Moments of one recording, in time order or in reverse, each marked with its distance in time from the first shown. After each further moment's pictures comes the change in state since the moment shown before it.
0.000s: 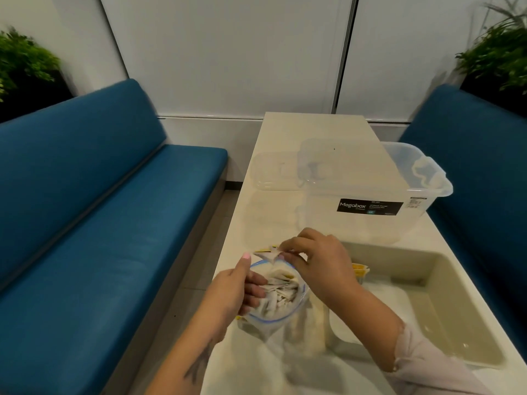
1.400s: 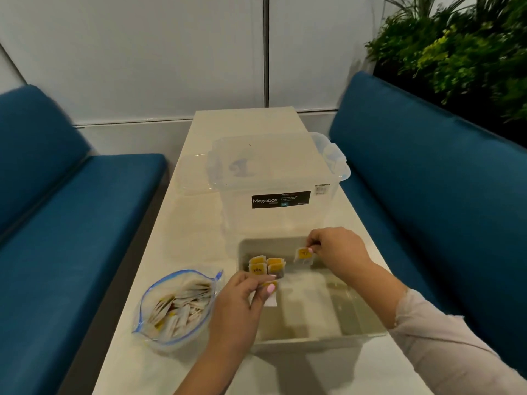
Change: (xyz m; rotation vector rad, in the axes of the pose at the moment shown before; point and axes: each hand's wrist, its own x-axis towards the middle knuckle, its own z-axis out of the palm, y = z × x) left_hand 0.021 -0.043 0.156 0.470 0.008 0.784; right_hand -0.045 0.164 -0.095 -0.297 -0.406 0.562
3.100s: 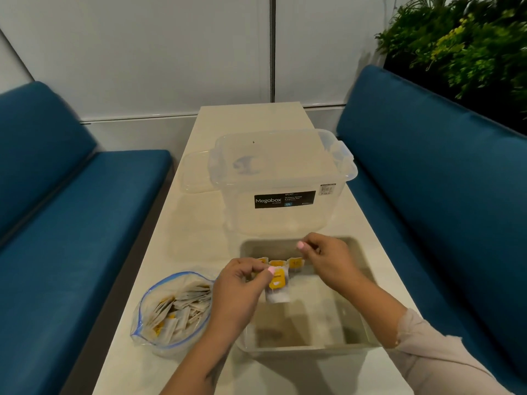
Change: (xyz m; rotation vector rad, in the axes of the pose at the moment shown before) left_hand 0.031 0.023 -0.005 -0.287 0.068 -0.352; right_hand 0.001 -0.003 0.031 0.636 0.056 -0.011
